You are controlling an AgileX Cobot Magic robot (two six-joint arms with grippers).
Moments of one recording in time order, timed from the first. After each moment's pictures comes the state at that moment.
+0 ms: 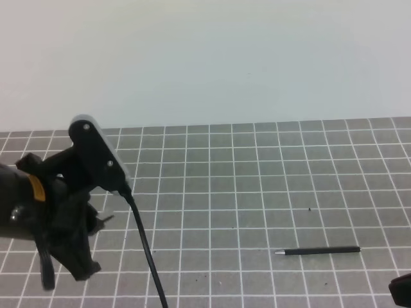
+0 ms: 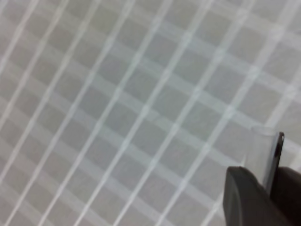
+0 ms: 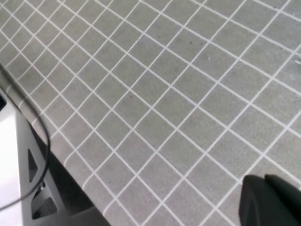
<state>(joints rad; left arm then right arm) -0.46 1.15 -0.93 -0.11 0.85 0.62 0.04 0.87 -0.70 0.70 1.02 -0.91</state>
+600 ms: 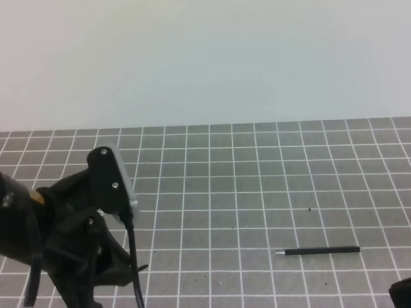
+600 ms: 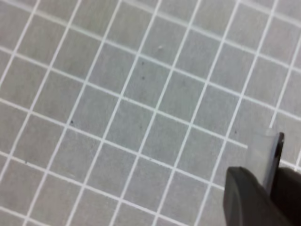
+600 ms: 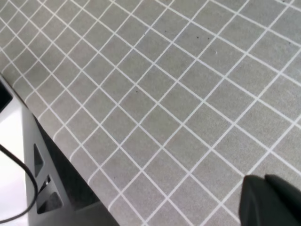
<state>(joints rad) -0.35 1.18 -0.93 -0.42 0.98 0.90 0.04 0.87 -0.70 0.70 1.03 -0.91</state>
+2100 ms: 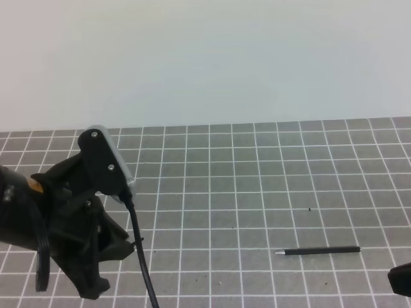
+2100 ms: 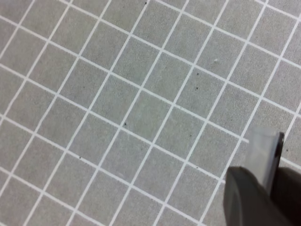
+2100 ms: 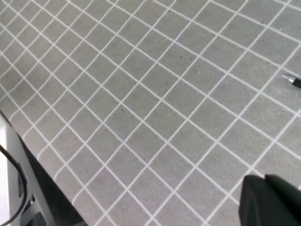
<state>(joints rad) -0.35 1.18 -0.93 -0.49 0.94 0.95 0.04 0.87 -0.70 0.71 0.97 -0.92</state>
